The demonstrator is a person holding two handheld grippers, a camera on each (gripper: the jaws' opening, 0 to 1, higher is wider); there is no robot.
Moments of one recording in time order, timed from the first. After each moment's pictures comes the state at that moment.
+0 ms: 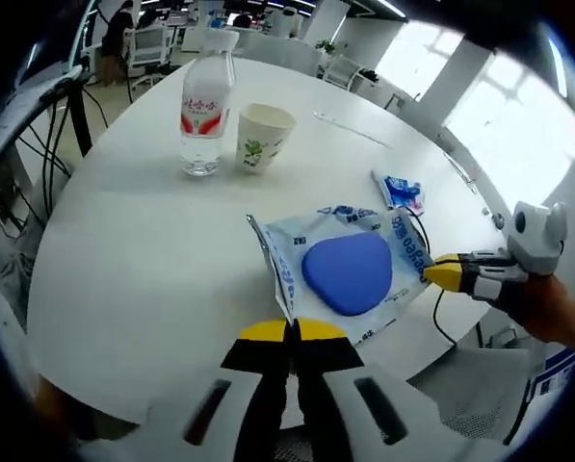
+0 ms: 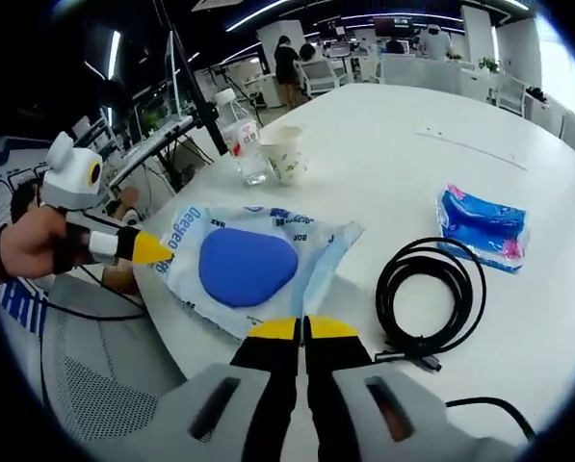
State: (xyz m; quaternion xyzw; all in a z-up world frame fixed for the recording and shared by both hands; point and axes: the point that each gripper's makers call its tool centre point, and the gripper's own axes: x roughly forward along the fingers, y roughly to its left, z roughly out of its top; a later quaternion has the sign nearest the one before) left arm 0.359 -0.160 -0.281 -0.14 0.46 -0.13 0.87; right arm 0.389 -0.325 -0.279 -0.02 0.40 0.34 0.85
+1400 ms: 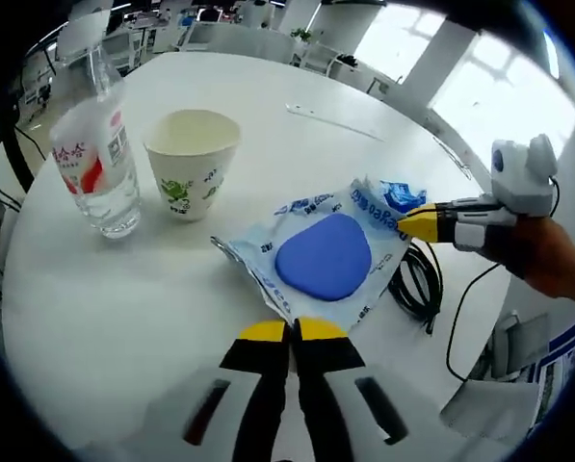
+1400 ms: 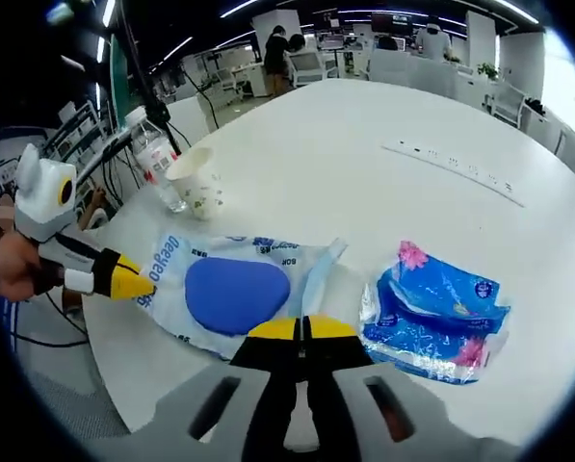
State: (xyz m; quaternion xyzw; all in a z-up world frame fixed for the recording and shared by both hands) left arm 0.458 -0.217 -0.317 -0.11 0.47 -0.18 0.86; right arm 0.526 -0.357 -0.306 -0.06 0.42 0.31 0.85
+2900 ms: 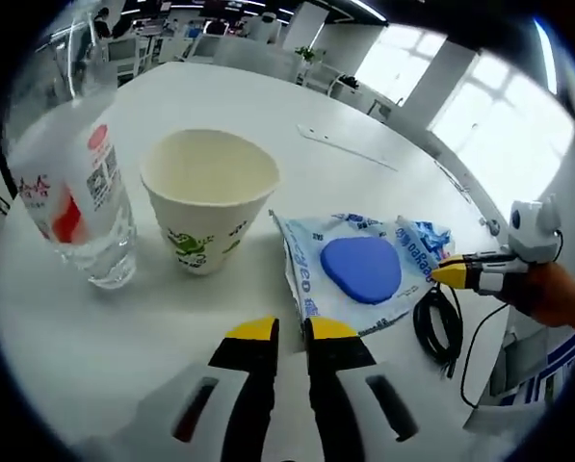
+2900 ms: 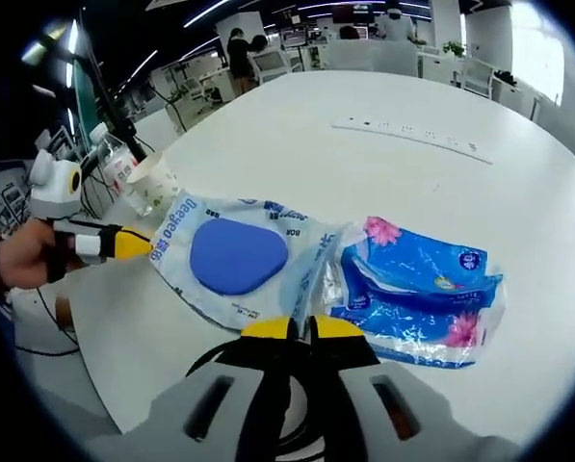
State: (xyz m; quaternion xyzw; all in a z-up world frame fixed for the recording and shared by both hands) left arm 0.502 -0.200 -0.327 -0.14 0.43 -0.18 0.87; right arm 0.521 -0.405 -0.319 -0.02 0.44 0.26 0.86
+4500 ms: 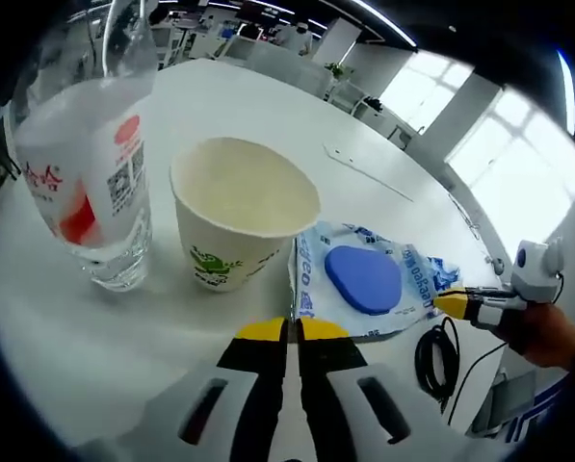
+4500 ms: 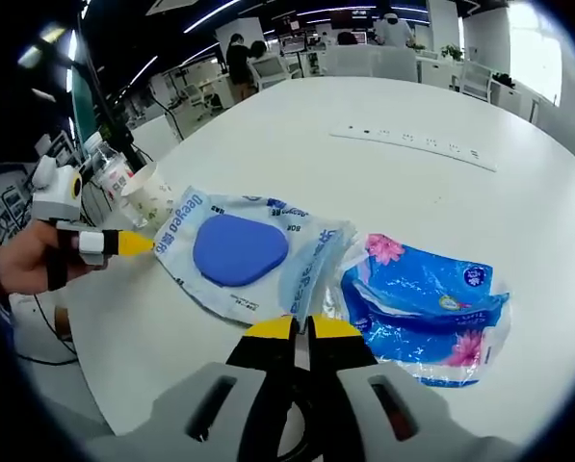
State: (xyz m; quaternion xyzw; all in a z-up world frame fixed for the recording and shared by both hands) left arm 0.527 -0.191 -0.325 -0.20 0.41 -0.13 0.88; right arm 0.537 -0.398 -0.321 -0.02 0.43 0.26 0.87
